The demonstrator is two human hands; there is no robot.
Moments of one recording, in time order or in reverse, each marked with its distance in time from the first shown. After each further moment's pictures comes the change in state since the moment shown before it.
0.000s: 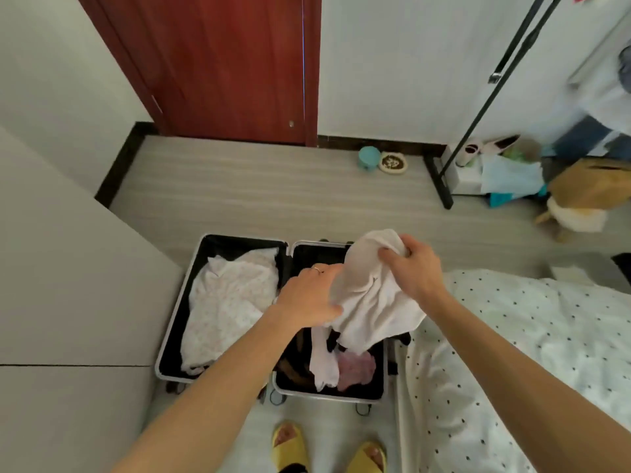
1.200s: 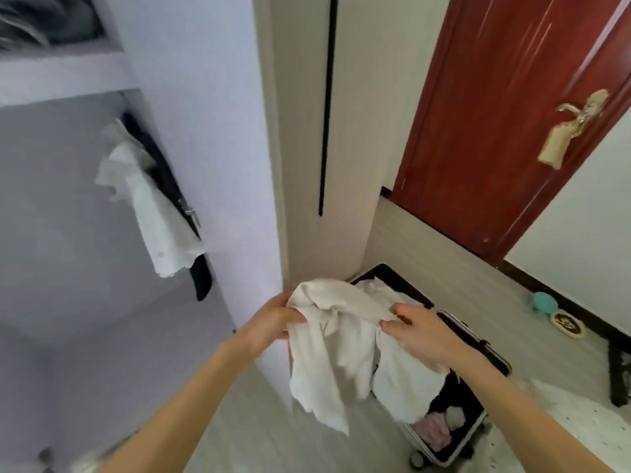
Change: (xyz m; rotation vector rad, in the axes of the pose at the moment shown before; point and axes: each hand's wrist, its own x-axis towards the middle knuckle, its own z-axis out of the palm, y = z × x) left_hand -0.653 0.080 0.073 -1.367 0.791 -0.423; right_hand -0.467 -0.094 -0.010 -0.492 -0.776 -0.850
